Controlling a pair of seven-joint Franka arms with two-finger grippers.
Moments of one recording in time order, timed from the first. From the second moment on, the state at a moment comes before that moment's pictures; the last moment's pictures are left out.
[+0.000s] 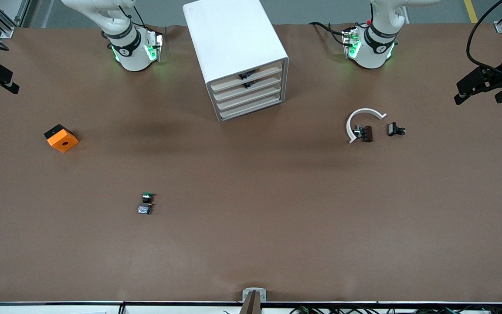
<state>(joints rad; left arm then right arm) -0.05 -0.10 0.01 -1.63 -0.01 1.56 -0.06 -0.03 -0.16 -0.10 -1.67 0.01 1.50 -0.13</state>
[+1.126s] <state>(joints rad) -0.02 0.07 0.02 -1.64 -0.01 1.60 -0.10 -0.03 -0.12 -0.10 -1.67 0.01 1.50 -0.13</state>
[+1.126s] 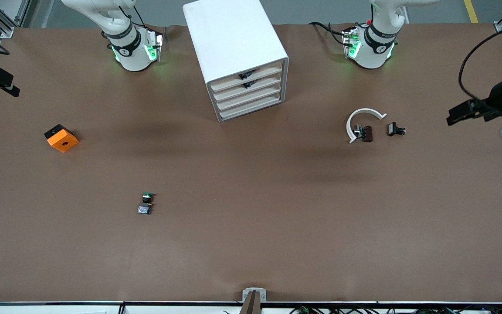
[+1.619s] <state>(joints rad) -0.05 0.29 0.01 -1.64 -0.04 1.78 -0.18 -0.04 0.09 -0.11 -1.64 0.00 1.57 -0.13</state>
